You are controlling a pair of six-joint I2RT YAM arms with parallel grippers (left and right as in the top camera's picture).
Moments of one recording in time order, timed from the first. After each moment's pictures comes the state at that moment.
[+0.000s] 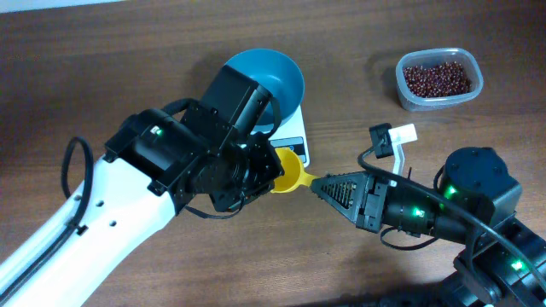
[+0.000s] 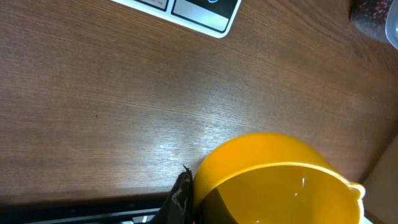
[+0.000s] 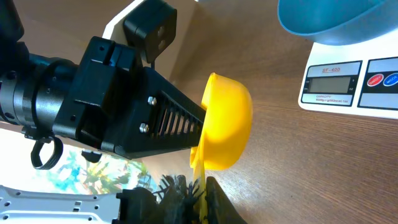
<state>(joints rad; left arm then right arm) -0.72 1.39 1.22 -1.01 0.21 -1.07 0.41 0.57 0.41 -0.19 -0.66 0.83</state>
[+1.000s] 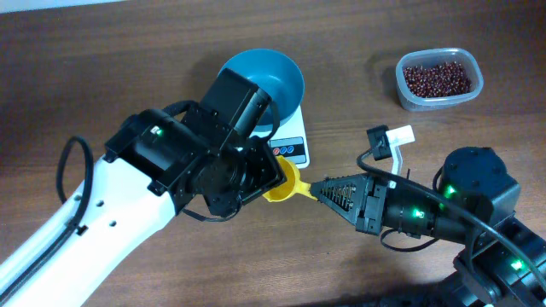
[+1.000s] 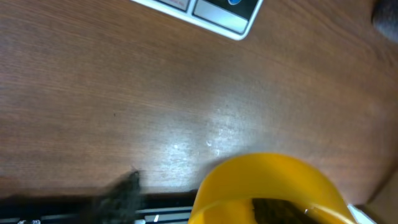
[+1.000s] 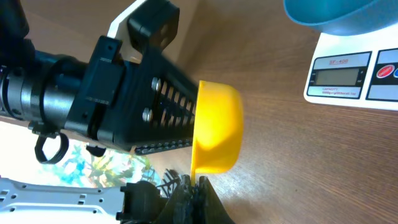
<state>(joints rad) -0.72 1.39 1.22 -1.05 0.18 -1.08 0.41 0.57 0.41 -0.20 -0.69 0.84</state>
